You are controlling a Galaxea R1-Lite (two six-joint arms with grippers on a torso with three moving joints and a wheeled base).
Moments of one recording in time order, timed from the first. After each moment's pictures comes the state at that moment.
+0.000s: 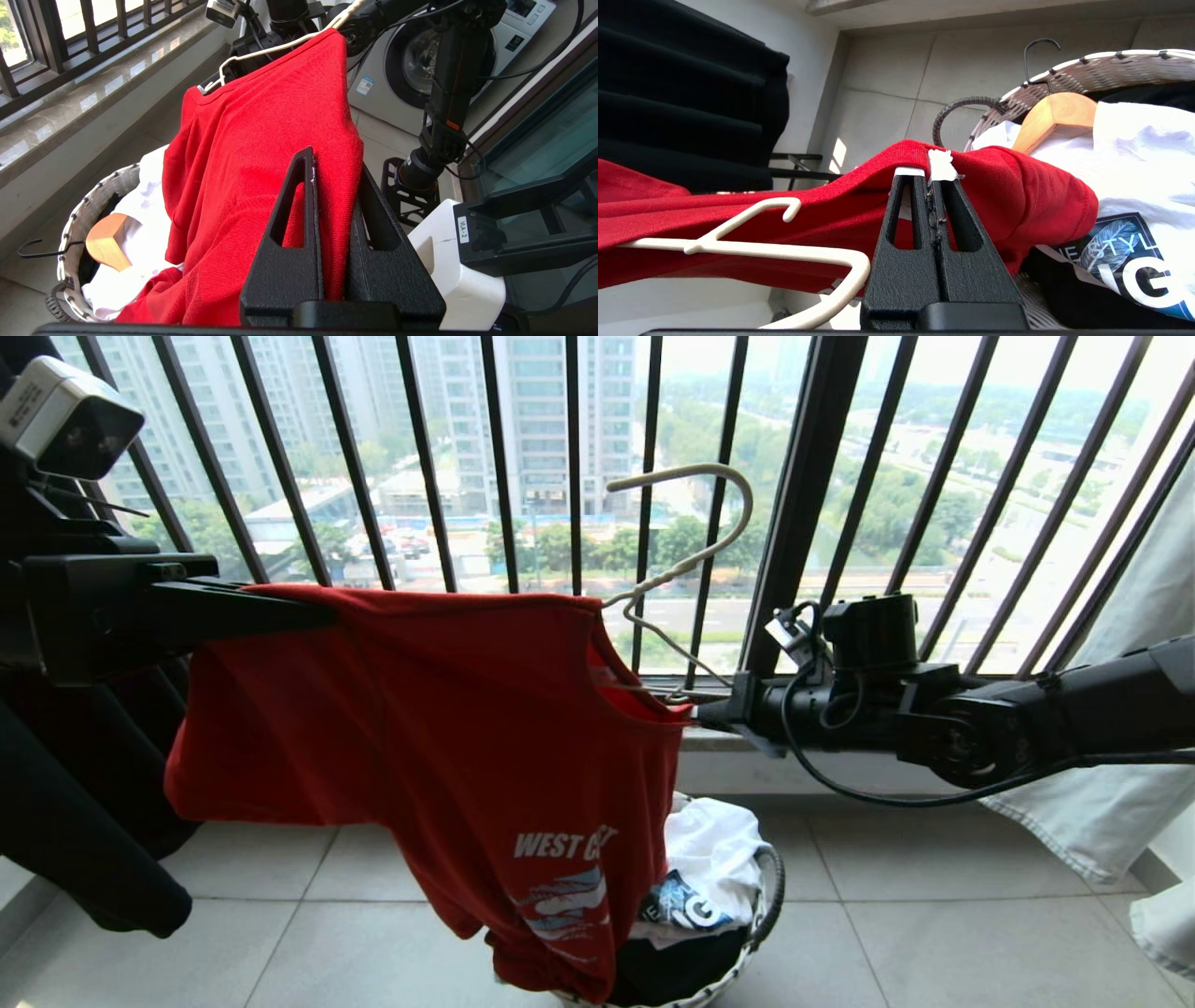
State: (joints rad) left arm 0.07 1.52 -1.44 0.52 -1.43 0.41; right arm 0.33 1.99 -1.23 -0.38 0.52 0.61
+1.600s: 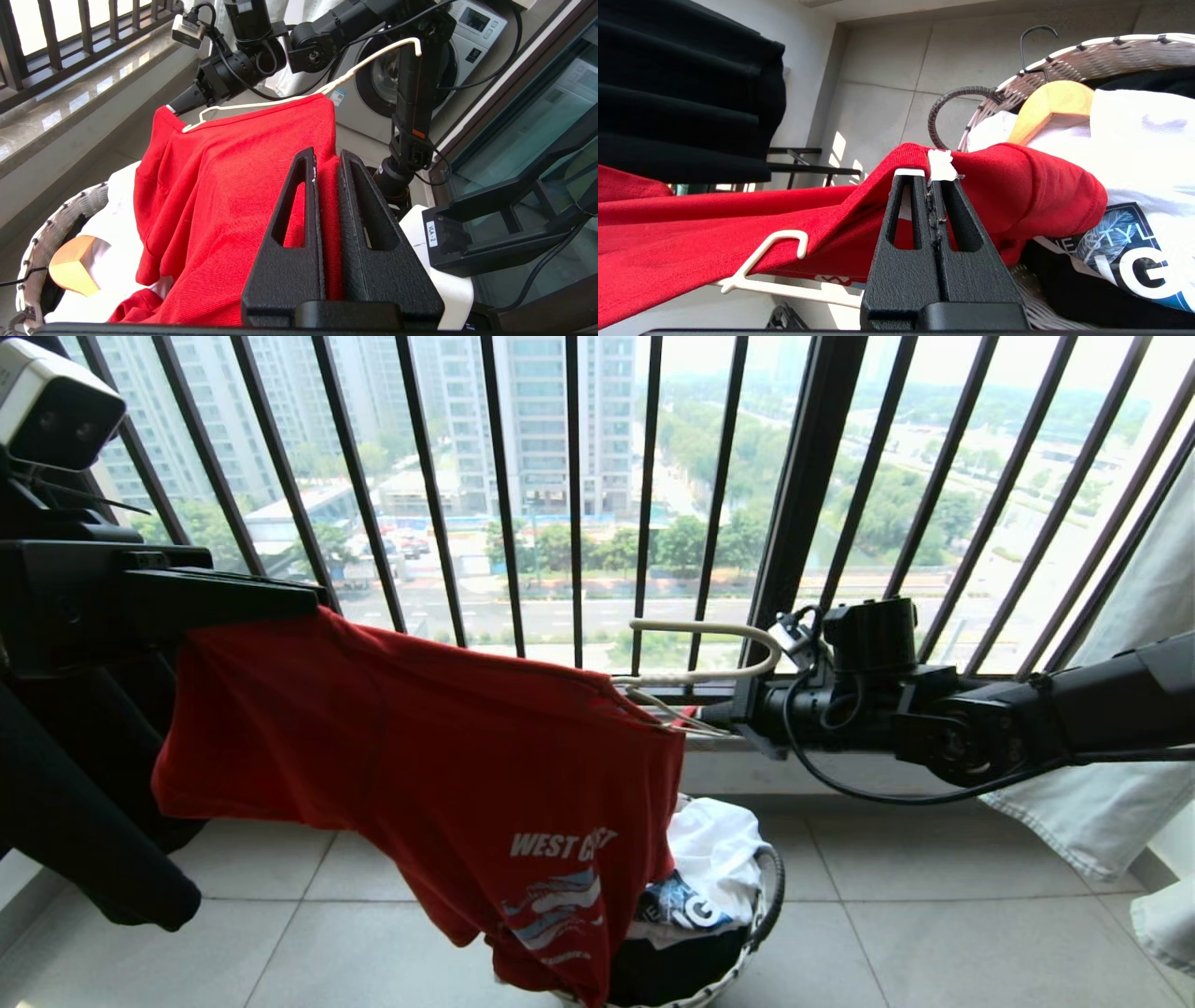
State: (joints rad) left arm 0.07 1.51 -1.45 0.53 -1.52 0.38; right arm 0.32 2.00 -1.23 -0.38 0.54 0.63
